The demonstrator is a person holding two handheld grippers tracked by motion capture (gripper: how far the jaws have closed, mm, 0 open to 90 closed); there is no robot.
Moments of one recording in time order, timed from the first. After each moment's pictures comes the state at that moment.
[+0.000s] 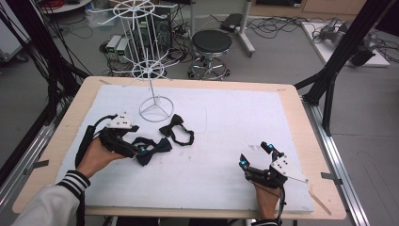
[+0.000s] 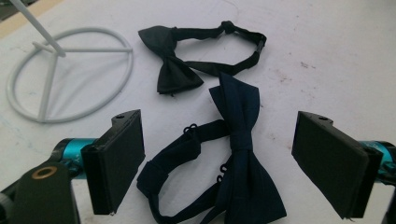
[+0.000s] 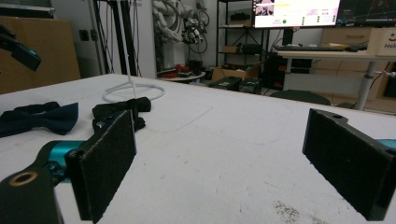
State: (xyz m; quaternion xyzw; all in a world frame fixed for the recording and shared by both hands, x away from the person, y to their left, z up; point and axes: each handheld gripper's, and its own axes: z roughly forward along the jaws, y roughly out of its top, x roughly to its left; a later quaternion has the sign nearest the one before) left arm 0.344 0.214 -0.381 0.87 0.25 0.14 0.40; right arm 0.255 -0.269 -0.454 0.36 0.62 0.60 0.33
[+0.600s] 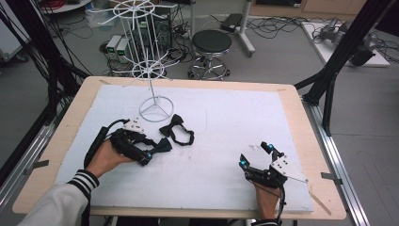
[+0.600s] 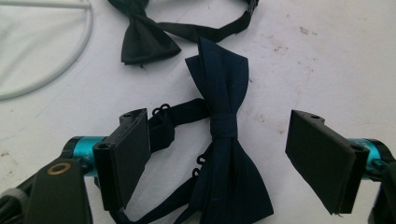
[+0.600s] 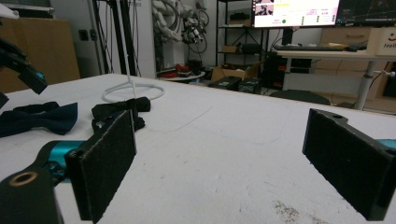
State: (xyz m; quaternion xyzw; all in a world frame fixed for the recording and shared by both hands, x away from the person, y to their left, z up) left arm 0.349 0.191 -0.400 0.90 0.26 0.09 0.34; right arm 0.255 -0.269 -0.454 0.36 0.63 0.60 0.33
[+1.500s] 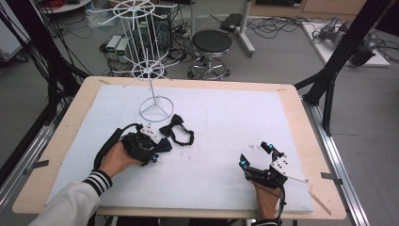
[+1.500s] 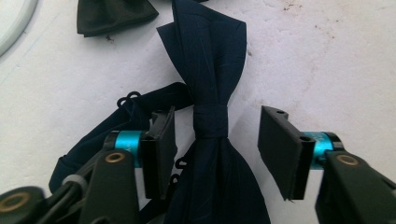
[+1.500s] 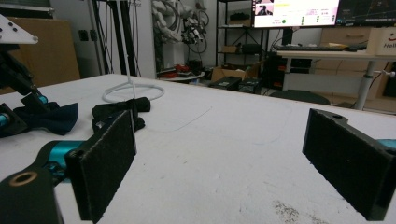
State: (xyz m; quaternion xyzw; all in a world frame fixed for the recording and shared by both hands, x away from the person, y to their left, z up) left arm 0.353 0.162 -0.415 0.93 0.26 0.08 0.25; right arm 0.254 -0.268 -0.454 0.37 0.62 0.60 0.33
